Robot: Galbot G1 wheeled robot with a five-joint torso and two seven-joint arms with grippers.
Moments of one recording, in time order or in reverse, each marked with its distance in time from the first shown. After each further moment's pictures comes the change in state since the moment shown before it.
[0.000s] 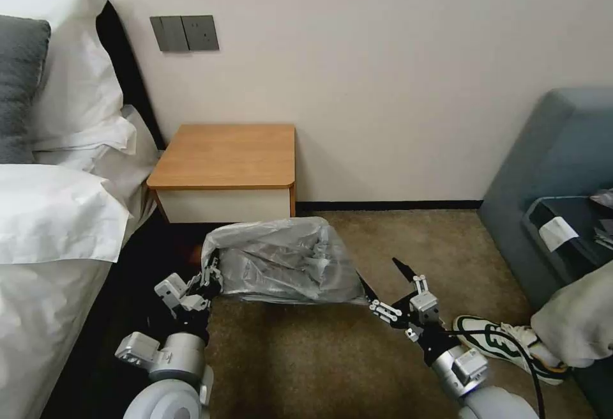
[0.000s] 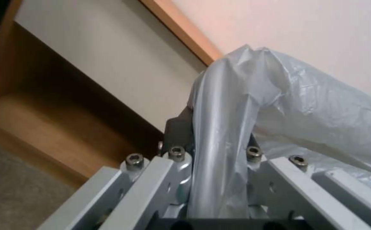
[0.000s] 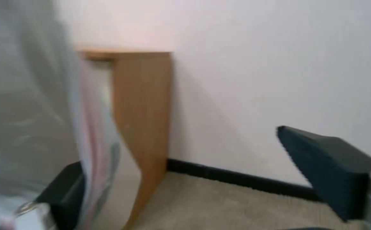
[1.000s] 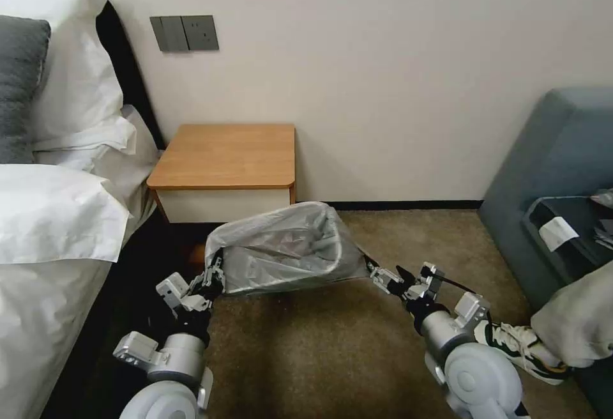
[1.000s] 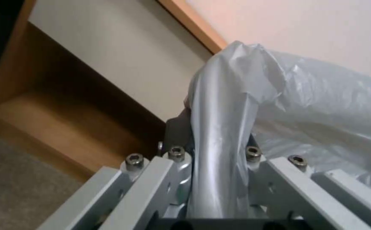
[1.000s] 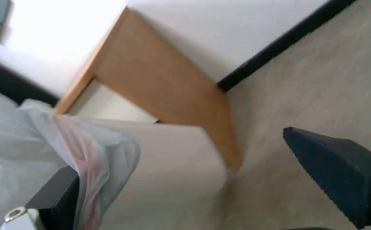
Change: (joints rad) left arm -0.015 0.001 0.003 0.014 0.031 0.044 -0.011; right arm 0.109 0.019 0.007 0.135 0.900 -0.529 0.248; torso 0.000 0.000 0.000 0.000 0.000
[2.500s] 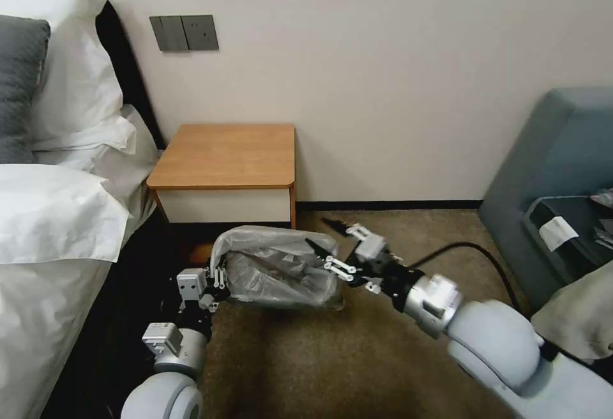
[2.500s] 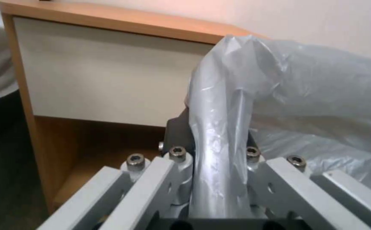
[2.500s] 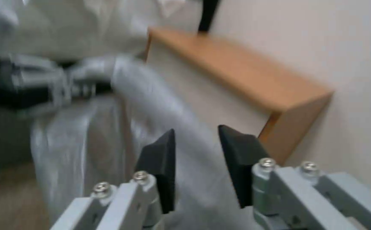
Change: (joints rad) left arm -0.061 0.085 0.047 0.082 0.528 -0.004 0.051; right arm 0.599 -0.544 -0.610 0.033 -0.600 0.019 -0.284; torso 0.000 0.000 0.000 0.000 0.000
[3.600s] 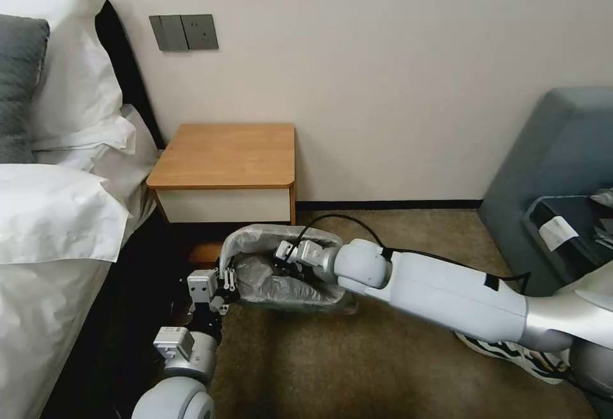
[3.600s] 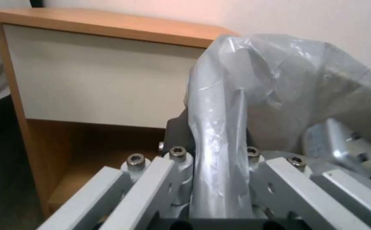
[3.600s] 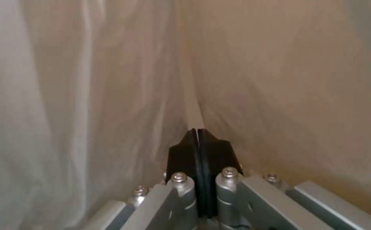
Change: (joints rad) left arm 0.039 -0.051 0.034 -0.040 0.084 -0.005 0.008; right arm 0.699 0.308 -0.744 -0.600 0.082 -0.114 -0.054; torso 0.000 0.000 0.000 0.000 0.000
